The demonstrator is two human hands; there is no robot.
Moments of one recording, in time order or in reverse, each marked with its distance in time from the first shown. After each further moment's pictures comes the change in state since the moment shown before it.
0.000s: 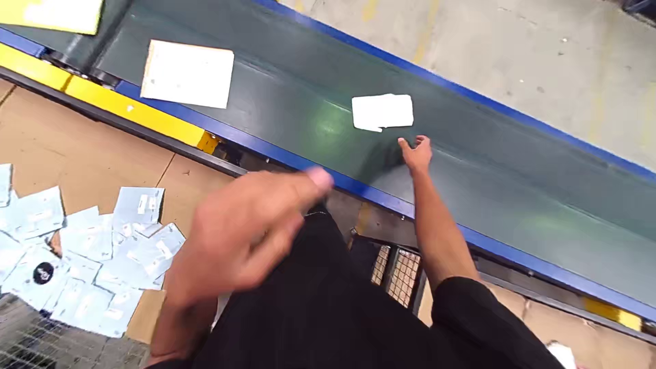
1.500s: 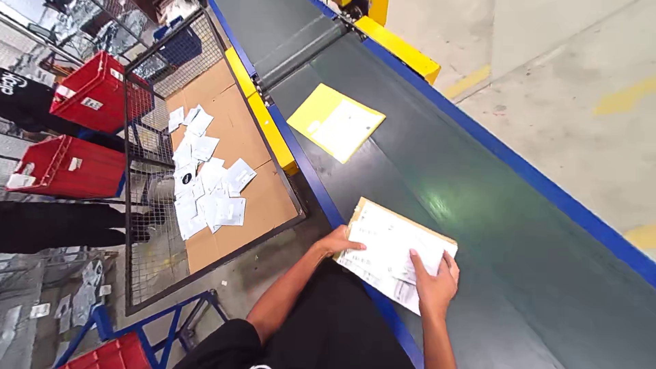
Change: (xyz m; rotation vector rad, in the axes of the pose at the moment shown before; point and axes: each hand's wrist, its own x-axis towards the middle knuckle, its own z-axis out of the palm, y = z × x) left_hand -0.002 -0.249 0.230 -0.834 0.288 -1.144; right_hand -0.010 -0.084 0.104 0.272 -0.384 -0.319
